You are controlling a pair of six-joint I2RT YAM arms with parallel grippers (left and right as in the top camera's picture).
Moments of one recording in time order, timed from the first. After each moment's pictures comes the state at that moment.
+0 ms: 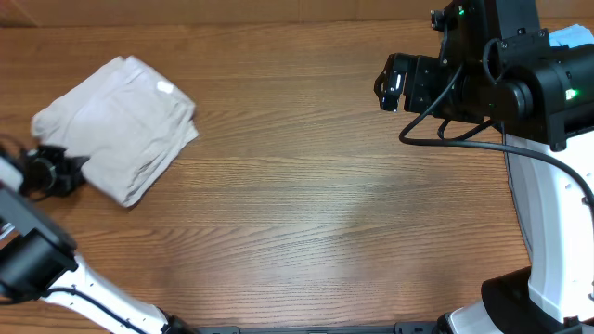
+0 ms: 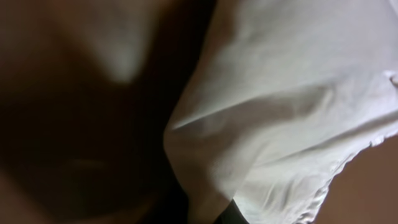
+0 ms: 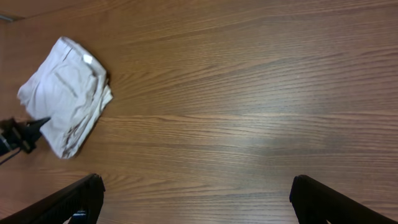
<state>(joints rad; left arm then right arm) 0.83 2.20 1.51 -0.65 0.61 -0.68 0.30 1.71 2.37 -1.64 -0.13 0.41</state>
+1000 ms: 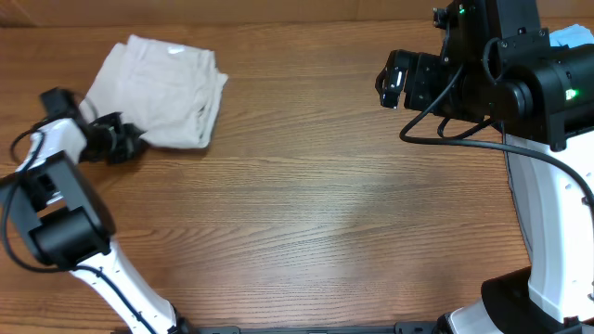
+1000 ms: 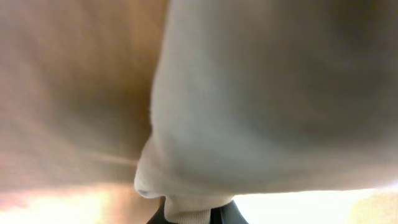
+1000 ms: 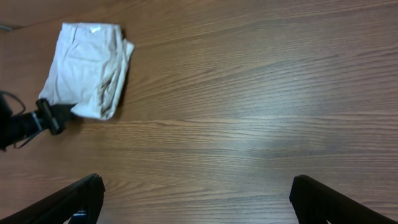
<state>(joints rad) 0.45 2.20 1.51 -0.61 0.55 -1.33 0.30 1.71 2.37 -1.63 -0.11 0.43</state>
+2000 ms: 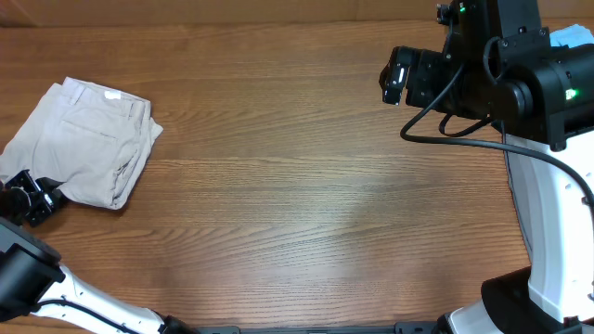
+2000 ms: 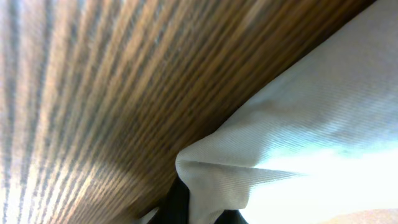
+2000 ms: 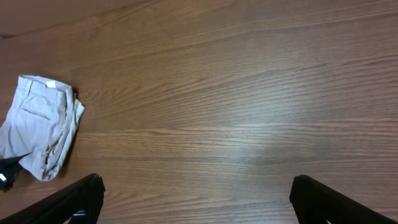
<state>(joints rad) 0.95 2.20 1.52 -0.76 0.57 -1.17 0.30 1.71 2.37 -1.61 -0.07 0.43</state>
